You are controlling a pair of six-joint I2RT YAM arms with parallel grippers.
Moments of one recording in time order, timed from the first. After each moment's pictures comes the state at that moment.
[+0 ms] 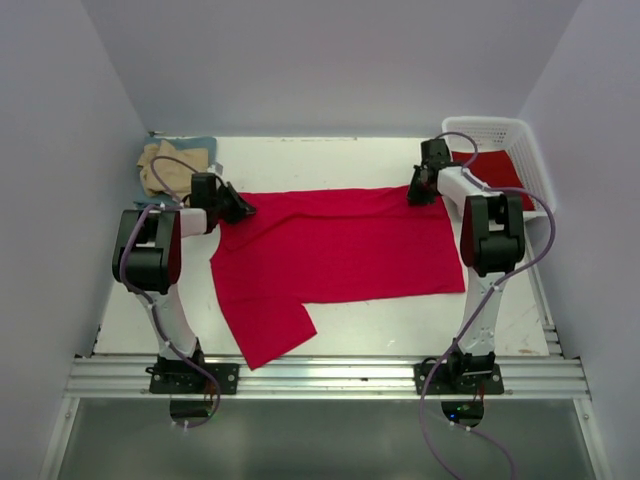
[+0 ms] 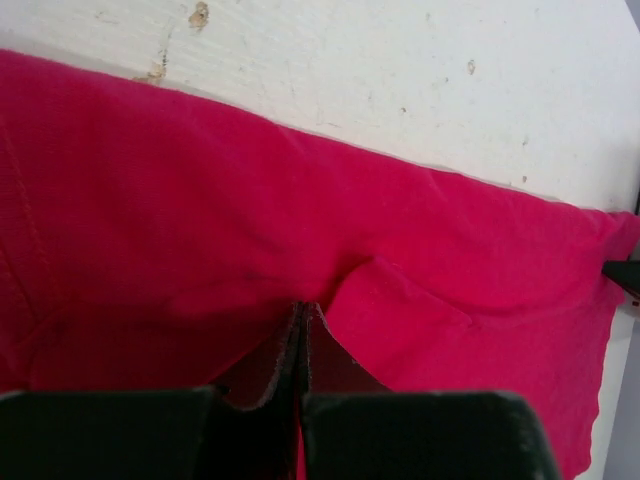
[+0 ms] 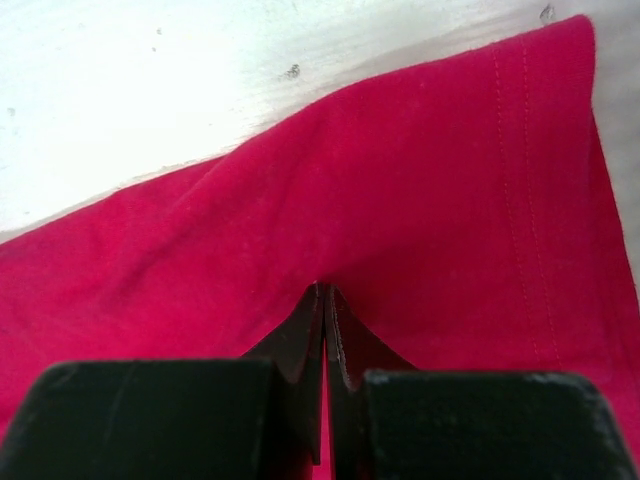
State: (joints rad) left arm -0.02 1.93 1.02 0.22 0.38 -0.65; right arm 0.08 2.13 1.59 -0.47 0.03 0.41
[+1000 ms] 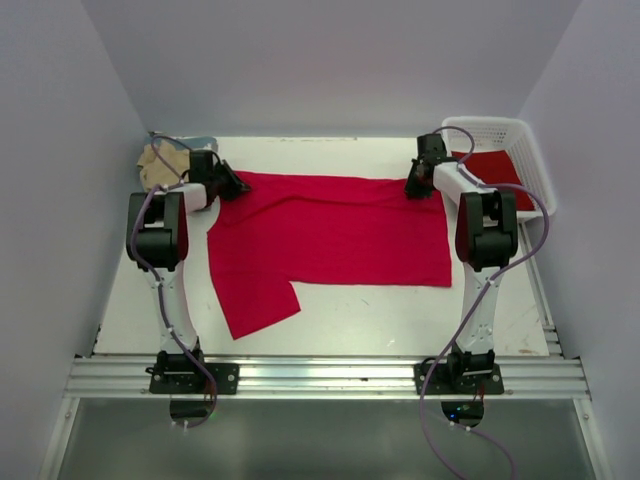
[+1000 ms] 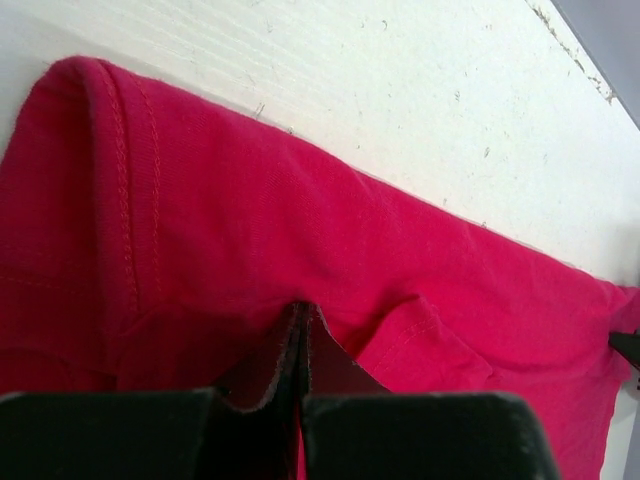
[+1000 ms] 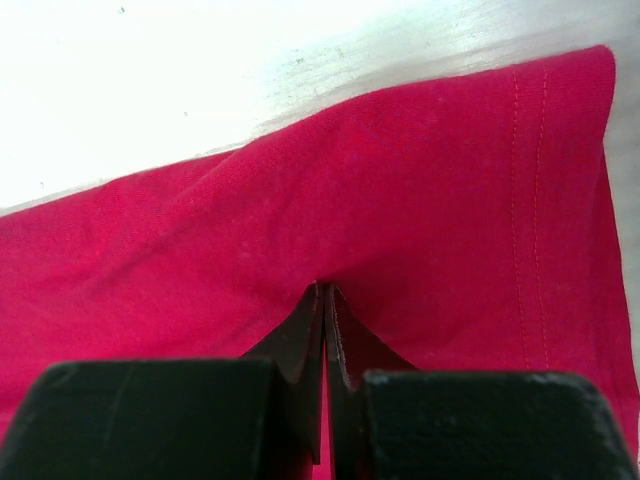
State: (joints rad) left arm 0.02 2.19 1.41 0.08 0.35 -0.64; right arm 0.09 2.22 1.69 -0.47 0.08 0.43
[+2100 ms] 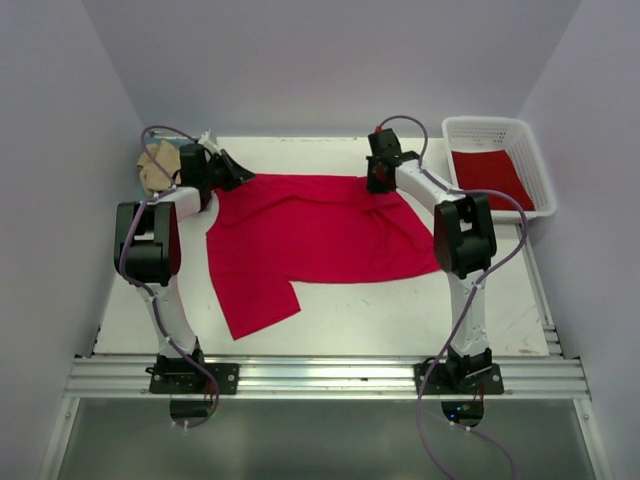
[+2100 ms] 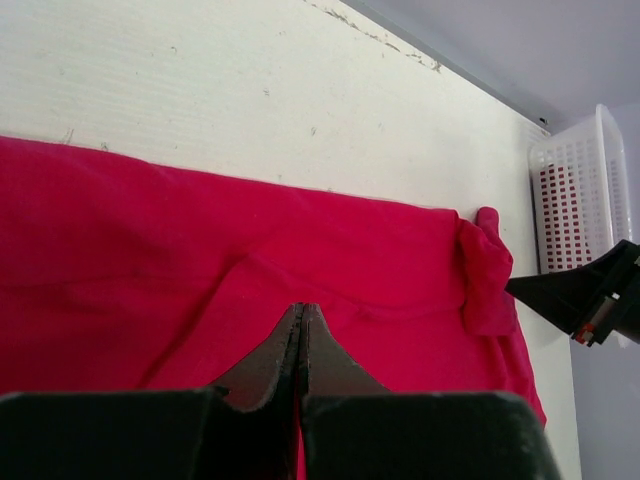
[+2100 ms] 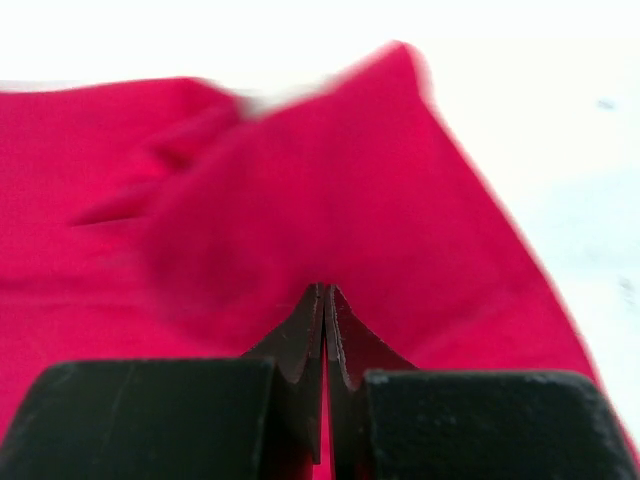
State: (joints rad) left arm 0.03 2.01 1.28 0.25 0.53 -0.63; right arm 0.34 2.20 1.80 -0.53 0.13 0.36
